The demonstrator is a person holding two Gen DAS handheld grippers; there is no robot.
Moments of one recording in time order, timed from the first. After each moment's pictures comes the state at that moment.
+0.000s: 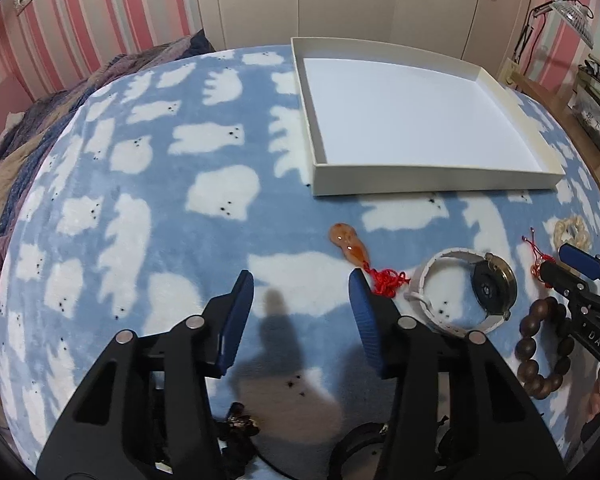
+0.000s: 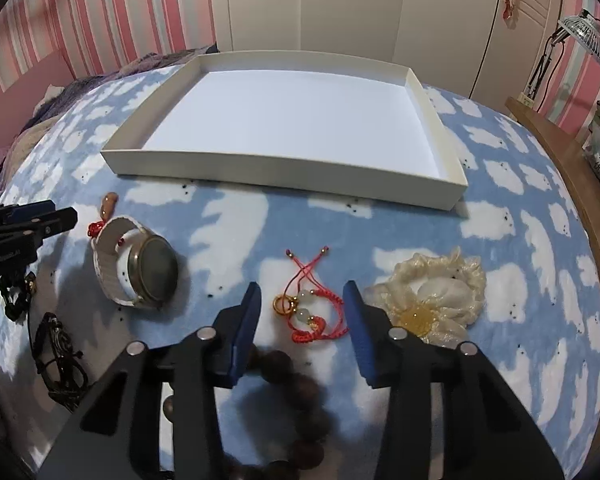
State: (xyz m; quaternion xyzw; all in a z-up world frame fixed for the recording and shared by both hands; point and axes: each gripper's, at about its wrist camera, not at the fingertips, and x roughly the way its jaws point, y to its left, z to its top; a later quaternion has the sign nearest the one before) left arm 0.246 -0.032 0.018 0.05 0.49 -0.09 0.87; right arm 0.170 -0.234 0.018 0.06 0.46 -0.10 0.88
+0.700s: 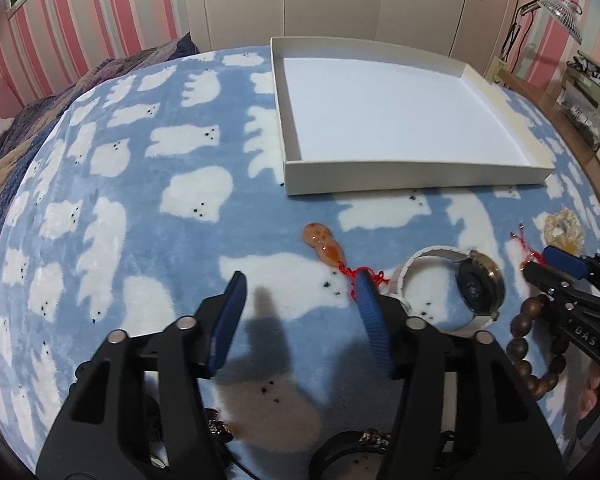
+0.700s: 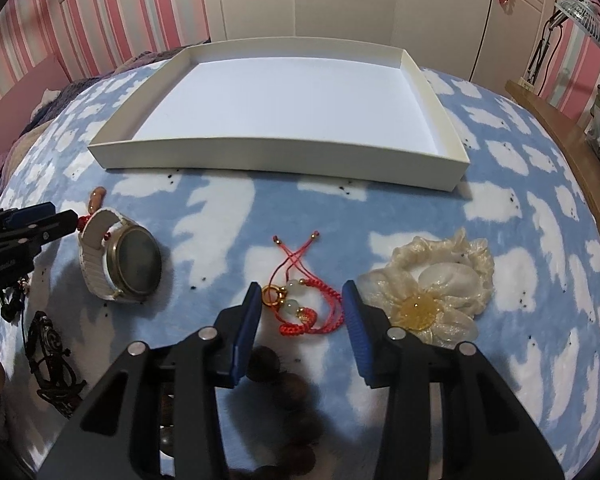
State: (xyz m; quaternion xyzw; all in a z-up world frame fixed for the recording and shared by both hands) left arm 0.245 -0.047 0.013 0.04 0.48 -0.11 0.87; right arm 0.172 -0.244 0.004 0.08 0.46 -0.10 0.88
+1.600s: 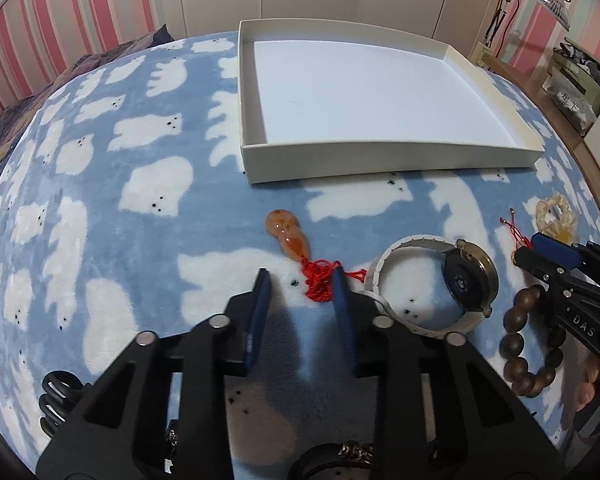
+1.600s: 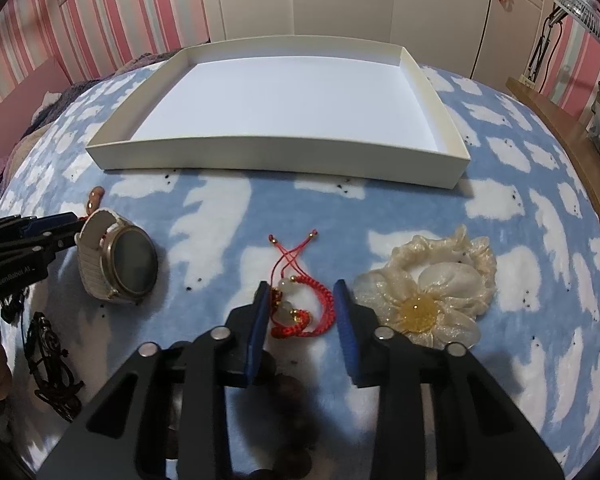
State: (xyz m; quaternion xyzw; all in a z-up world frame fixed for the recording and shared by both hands) left arm 0.252 -0.061 -0.005 0.05 0.50 -0.14 0.85; right arm 0.172 -0.243 0.001 0.08 0.46 -0.10 0.88
